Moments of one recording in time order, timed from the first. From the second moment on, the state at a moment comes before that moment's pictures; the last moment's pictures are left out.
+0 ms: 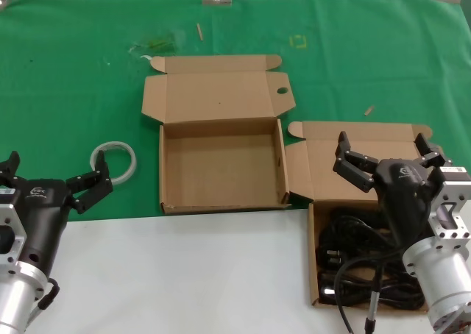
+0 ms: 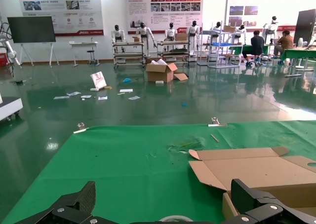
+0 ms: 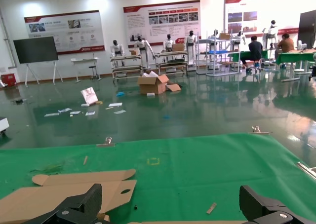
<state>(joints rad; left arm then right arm) 0.00 -0.30 1.60 -1.60 -1.80 0.00 0.00 0.02 0.12 -1.62 1.59 1.83 0.02 -0.04</state>
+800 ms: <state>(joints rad) 0.00 -0.30 1.60 -1.60 -1.80 0.00 0.00 -0.08 0.12 -1.84 1.66 2.14 0.40 -0.41</state>
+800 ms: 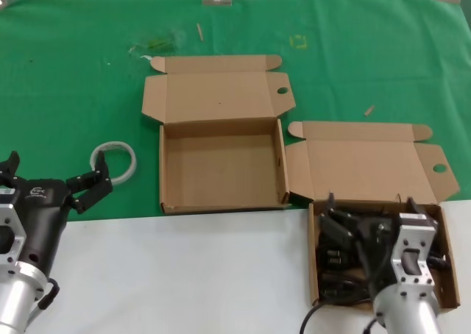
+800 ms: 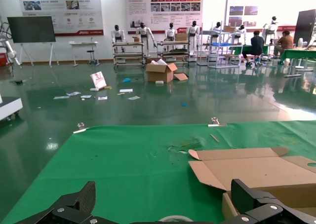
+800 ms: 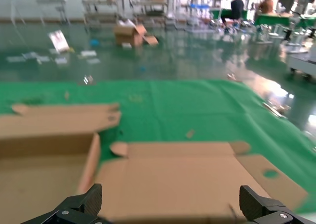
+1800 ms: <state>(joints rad) 0.00 -0.30 1.60 -1.60 -1.80 0.00 0.00 -0.06 0.12 -1.82 1.97 2.70 1.09 -1.49</state>
